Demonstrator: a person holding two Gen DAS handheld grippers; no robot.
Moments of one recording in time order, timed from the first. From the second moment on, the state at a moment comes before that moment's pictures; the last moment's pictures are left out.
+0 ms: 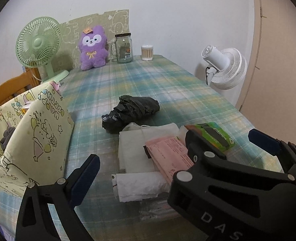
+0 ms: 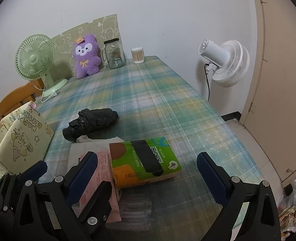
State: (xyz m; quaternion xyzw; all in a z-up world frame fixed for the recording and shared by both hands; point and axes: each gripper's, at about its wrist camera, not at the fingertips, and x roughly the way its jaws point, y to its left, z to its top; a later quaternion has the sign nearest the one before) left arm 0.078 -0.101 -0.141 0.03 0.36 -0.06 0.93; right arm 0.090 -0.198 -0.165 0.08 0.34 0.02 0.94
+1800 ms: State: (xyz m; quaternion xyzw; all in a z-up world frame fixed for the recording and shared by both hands) left arm 0.068 -0.069 -0.152 0.03 0.37 -0.02 0.93; right arm 0.087 -0.154 -0.175 0.03 0.35 0.06 0.93
